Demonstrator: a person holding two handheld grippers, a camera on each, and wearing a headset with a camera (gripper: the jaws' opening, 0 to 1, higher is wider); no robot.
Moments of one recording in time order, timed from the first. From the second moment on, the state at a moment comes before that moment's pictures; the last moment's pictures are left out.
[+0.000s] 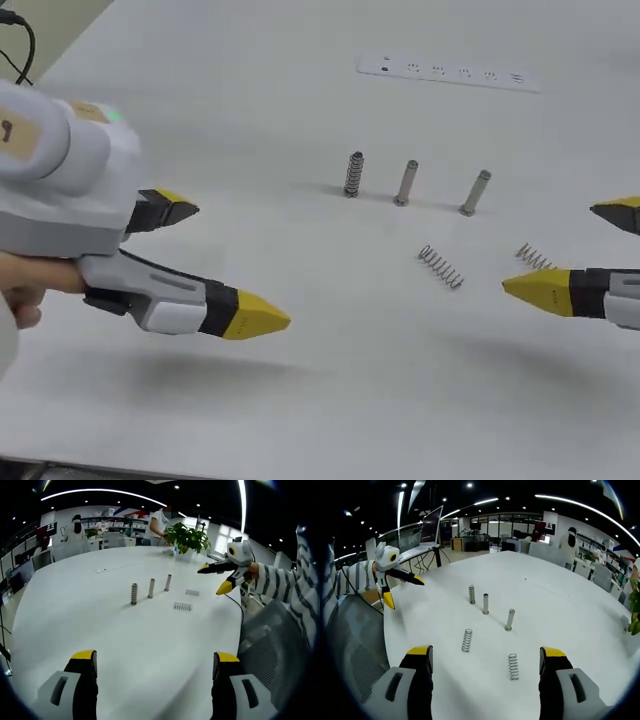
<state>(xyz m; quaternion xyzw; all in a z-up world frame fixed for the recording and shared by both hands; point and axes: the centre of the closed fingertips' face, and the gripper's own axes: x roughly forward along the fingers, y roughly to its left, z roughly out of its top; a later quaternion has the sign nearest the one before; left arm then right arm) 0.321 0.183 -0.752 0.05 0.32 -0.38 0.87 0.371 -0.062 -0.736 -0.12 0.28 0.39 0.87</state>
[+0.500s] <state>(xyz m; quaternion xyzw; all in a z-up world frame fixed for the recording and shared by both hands) 0.322 0.177 -0.749 0.05 0.31 -0.38 0.87 0.349 -0.056 -0.751 -0.10 0.28 0.40 0.87</state>
